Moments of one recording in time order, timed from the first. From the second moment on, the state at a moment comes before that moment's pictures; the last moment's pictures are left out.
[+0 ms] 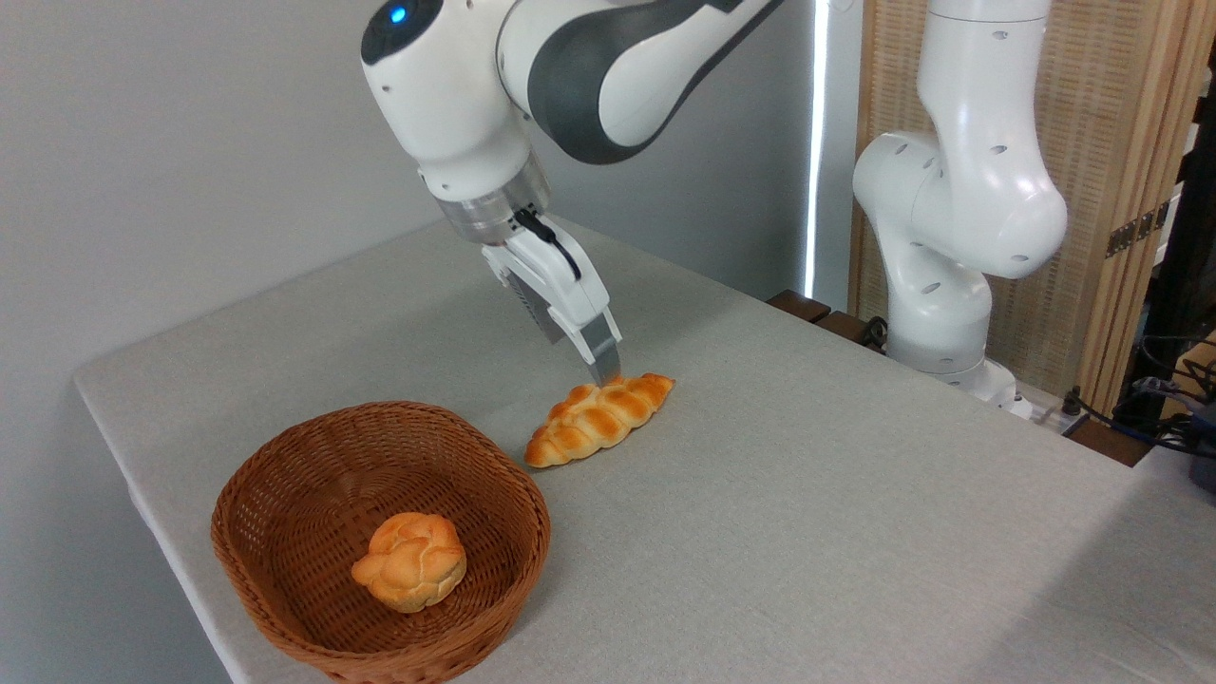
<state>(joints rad) -0.22 -0.09 0.03 -2.01 -0.17 1.63 0.71</state>
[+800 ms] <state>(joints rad) -0.17 0.07 0.08 -1.55 -0.13 1.66 0.70</state>
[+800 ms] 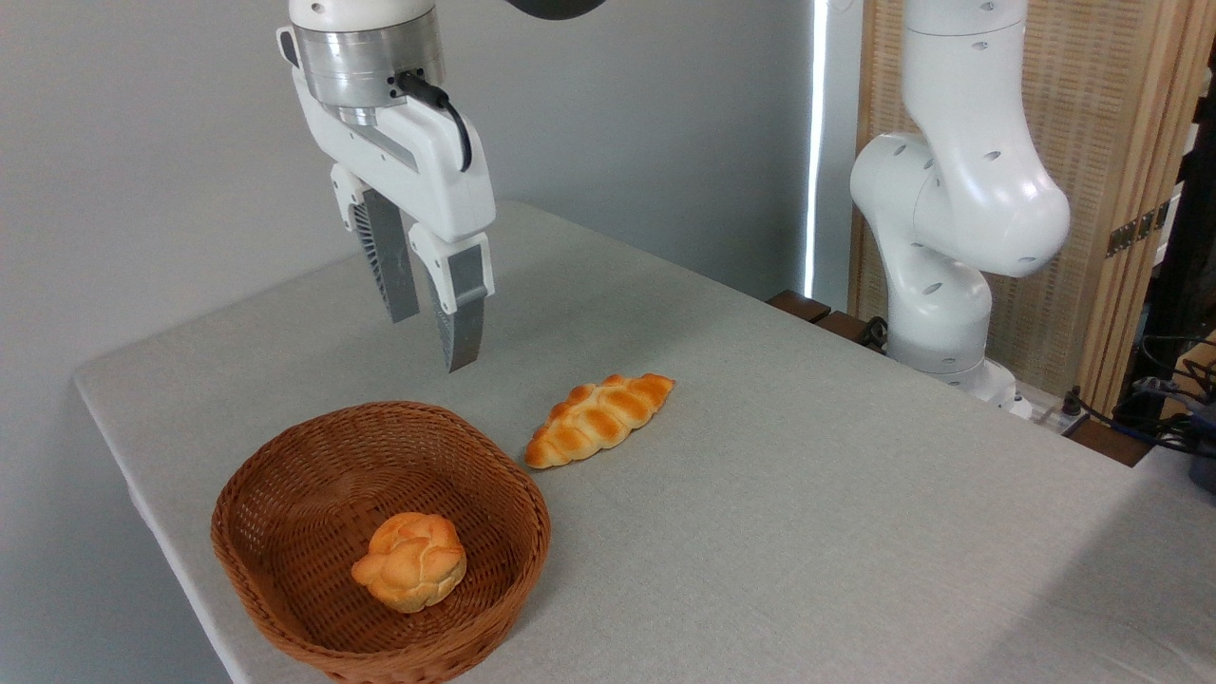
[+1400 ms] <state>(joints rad) -0.16 0.07 0.04 -1.54 -0.12 1.67 0.70</state>
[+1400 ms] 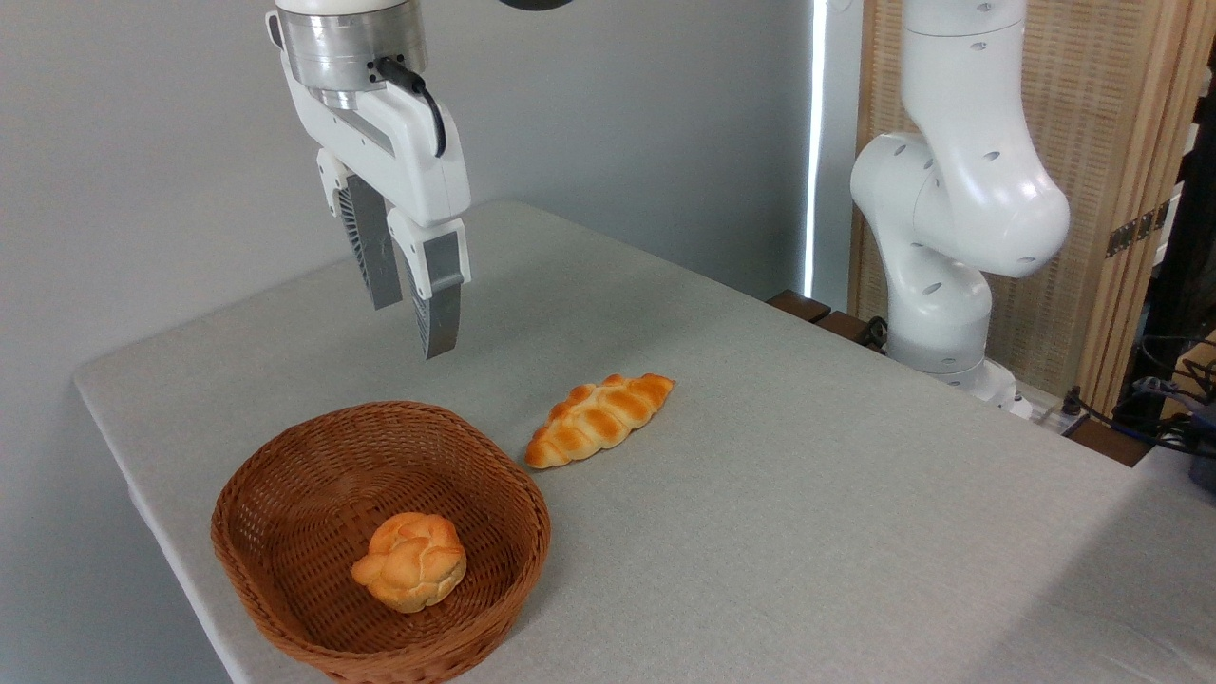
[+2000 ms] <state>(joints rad) -0.08 0.07 -0.04 -1.54 -0.12 1.66 0.70</state>
